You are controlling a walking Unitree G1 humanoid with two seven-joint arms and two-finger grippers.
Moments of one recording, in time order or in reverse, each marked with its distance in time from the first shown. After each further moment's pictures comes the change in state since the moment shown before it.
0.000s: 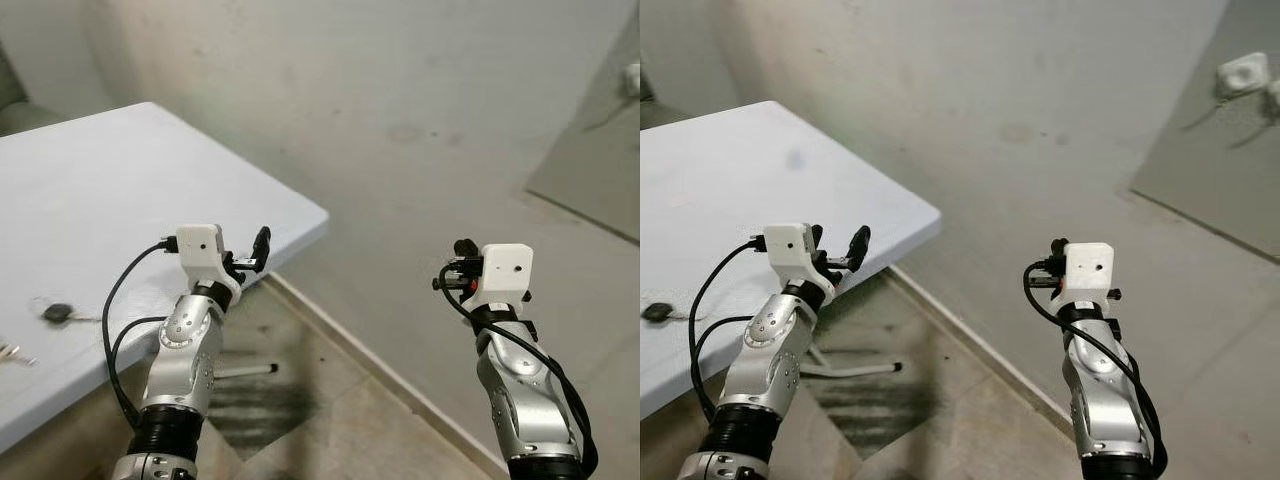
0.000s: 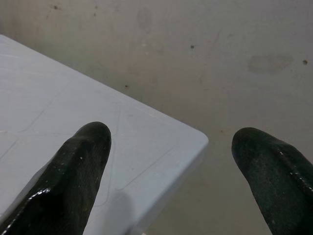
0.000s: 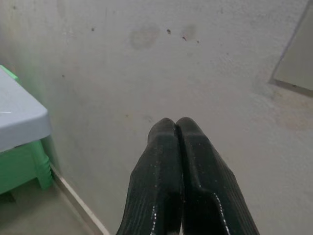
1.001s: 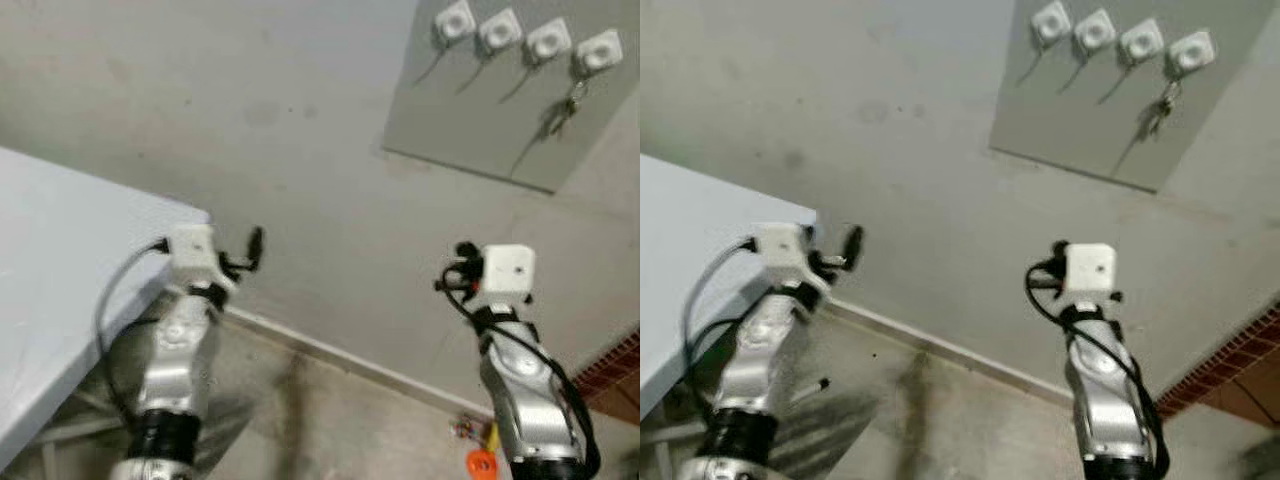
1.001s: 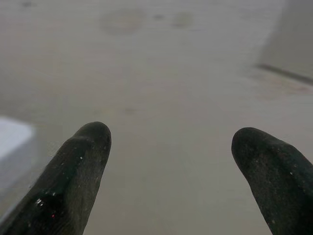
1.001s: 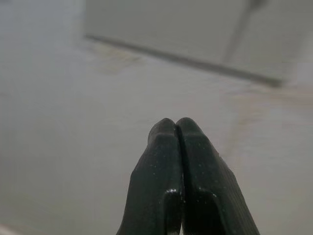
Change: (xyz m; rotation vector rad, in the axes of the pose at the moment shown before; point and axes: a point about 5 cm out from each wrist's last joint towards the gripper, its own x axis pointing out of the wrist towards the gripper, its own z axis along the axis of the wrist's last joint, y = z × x) left arm -0.001 -0.004 0.001 0.008 0.002 -0.003; right arm -0.001 -0.006 0.000 0.002 0.010 -0.034
